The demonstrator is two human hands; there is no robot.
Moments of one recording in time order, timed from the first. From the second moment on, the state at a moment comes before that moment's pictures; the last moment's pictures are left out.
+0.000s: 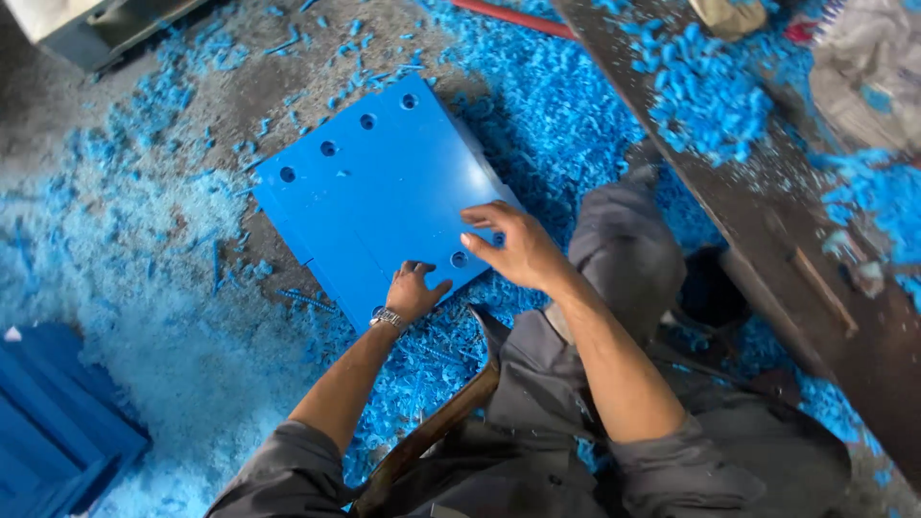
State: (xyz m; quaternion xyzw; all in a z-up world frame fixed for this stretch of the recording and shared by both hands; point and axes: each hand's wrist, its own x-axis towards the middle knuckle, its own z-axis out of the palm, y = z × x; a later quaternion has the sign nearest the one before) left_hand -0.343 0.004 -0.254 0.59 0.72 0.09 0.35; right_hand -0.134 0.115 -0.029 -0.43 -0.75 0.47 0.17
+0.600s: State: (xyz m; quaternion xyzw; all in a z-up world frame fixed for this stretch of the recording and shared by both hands) left_hand -0.002 -0.041 0.046 0.87 0.10 0.22 0.43; right_hand 0.202 -0.428 -0.047 -0.94 -0.21 0.02 0.25
